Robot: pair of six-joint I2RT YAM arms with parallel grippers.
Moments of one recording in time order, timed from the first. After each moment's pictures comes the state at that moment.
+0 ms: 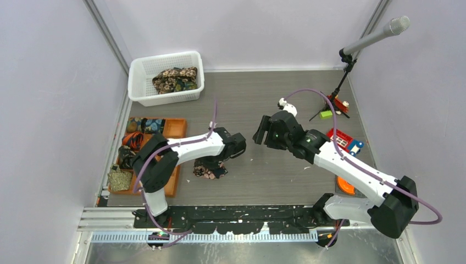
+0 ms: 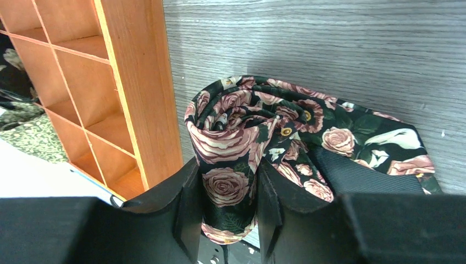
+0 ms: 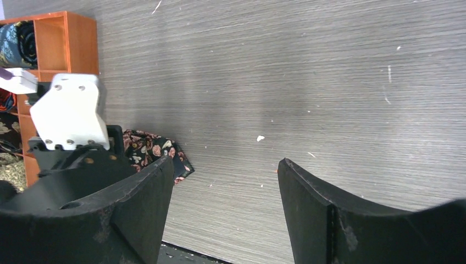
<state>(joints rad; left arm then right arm) -0.92 1.77 1.18 -1.15 -0.59 -0.86 0.74 1.18 0.96 -0.53 0.21 0.82</state>
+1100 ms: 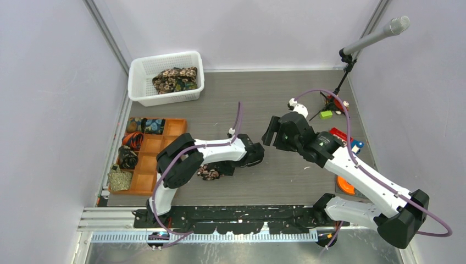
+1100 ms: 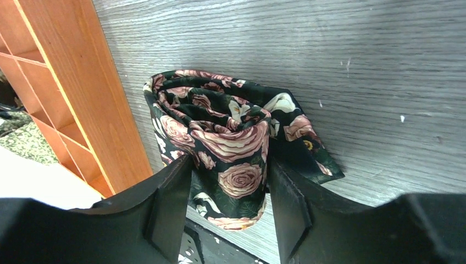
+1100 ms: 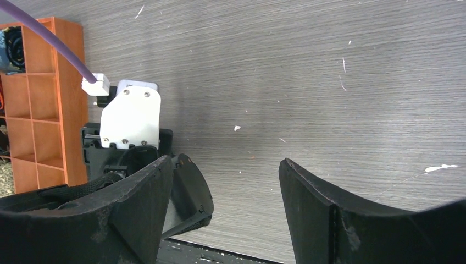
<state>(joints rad) -1.07 2.02 1.39 -1.25 -0.59 -0.92 0.72 1.06 0.98 -0.68 0.26 0.80</state>
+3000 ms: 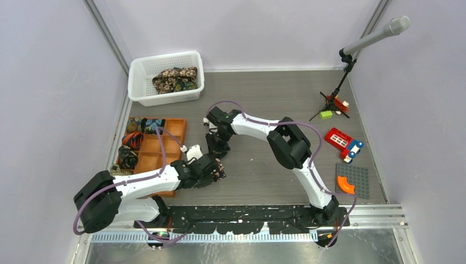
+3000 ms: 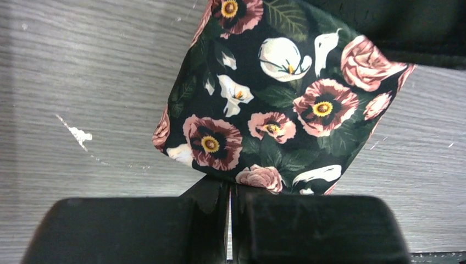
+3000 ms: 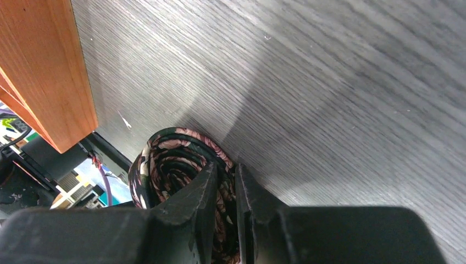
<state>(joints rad) -0.96 1.19 0.53 -0.53 -0.33 -1.20 0.85 2.30 1.78 -0.74 -0.51 0.52</state>
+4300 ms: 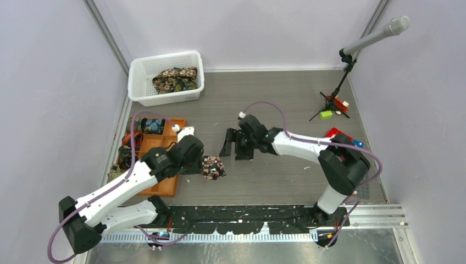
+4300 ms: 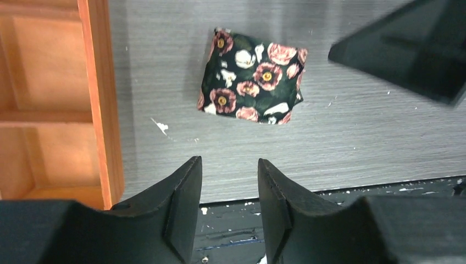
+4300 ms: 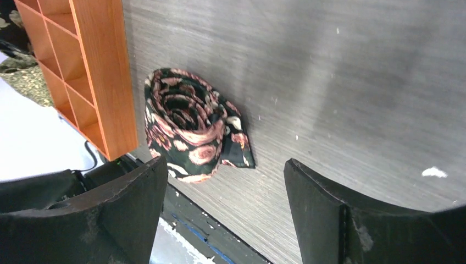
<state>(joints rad) -0.86 0.91 0.82 -0.94 -0.32 -0.85 0.81 1.71 1.09 -0.26 -0.24 0.85</state>
